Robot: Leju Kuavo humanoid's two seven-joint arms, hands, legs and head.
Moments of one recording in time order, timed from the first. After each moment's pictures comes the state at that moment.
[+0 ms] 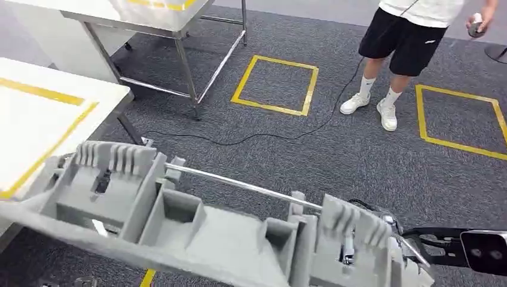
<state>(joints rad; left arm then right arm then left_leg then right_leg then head) 0.01 -0.33 1.15 -0.97 -0.85 -0.39 -0.23 -0.08 -0.04 0.32 -1.94 -0.63 1.04 -0.35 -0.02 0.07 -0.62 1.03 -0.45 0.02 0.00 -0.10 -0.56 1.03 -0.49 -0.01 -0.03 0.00</state>
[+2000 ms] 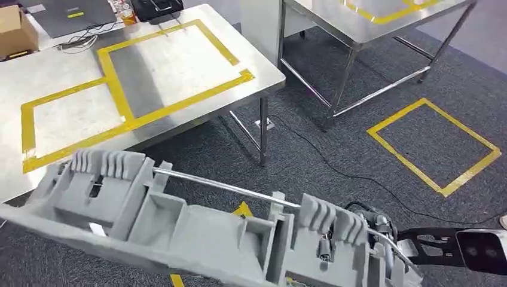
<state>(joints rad) 0.03 -0.31 1.15 -0.90 -0.82 -0.47 -0.21 -0.07 -0.04 0.33 -1.94 -0.66 1.04 -0.30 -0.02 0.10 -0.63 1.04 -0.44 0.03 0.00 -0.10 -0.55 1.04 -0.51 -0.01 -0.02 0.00</state>
